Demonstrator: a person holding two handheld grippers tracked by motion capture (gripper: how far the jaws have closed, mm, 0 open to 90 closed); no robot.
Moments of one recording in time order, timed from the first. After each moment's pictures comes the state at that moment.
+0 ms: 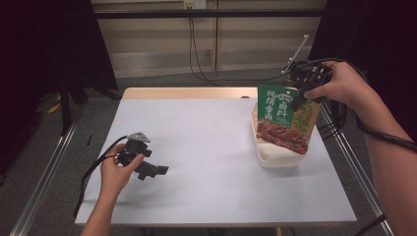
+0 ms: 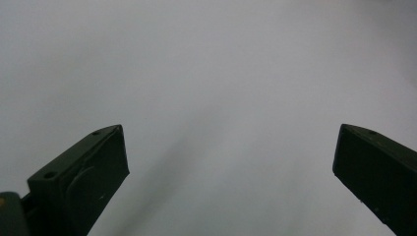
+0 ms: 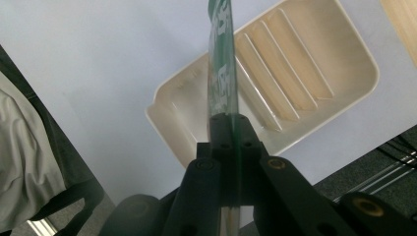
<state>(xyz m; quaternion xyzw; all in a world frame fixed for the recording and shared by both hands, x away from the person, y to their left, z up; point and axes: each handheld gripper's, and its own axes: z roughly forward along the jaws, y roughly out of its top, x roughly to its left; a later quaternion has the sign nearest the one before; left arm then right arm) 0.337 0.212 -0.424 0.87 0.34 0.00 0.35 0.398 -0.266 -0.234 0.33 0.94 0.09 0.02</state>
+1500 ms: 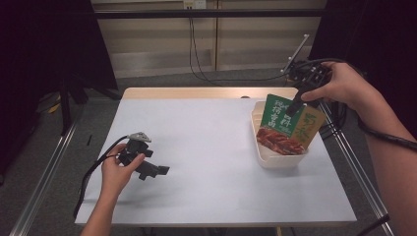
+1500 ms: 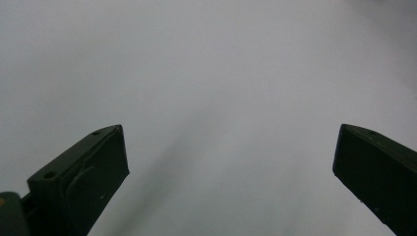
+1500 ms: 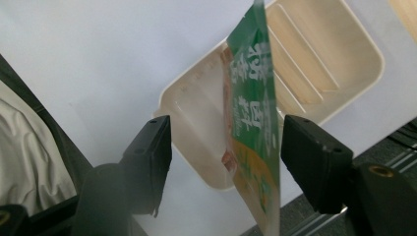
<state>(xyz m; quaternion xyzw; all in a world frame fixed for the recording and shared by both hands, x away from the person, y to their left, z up) 0.339 0.210 -0.425 0.87 0.34 -0.01 0.36 0.396 -0.262 -0.232 0.36 0.93 0.09 0.01</state>
